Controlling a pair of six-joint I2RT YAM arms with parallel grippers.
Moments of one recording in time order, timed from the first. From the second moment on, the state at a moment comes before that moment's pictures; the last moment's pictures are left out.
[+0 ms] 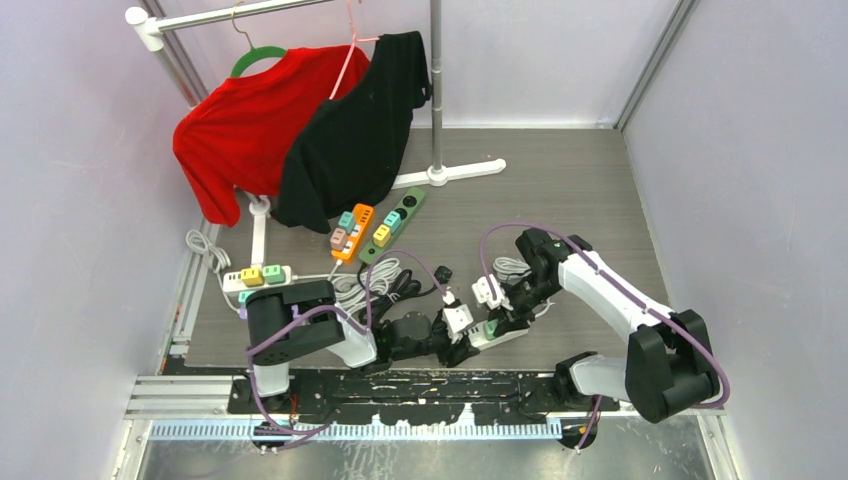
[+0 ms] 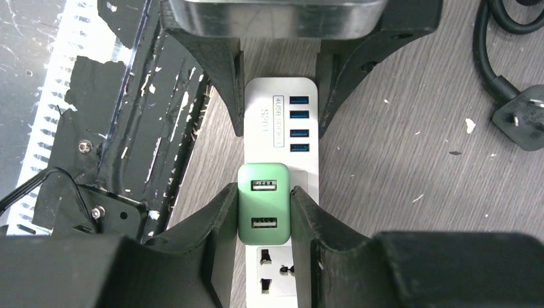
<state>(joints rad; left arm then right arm) -1.27 1.86 0.53 1.03 -0.01 -0.13 0.35 1.25 0.77 -1.10 -0.83 -1.51</state>
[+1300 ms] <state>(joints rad) -1.28 1.85 0.53 1.01 0.00 -0.13 0.39 1.22 0.74 -1.08 -0.86 -1.54</state>
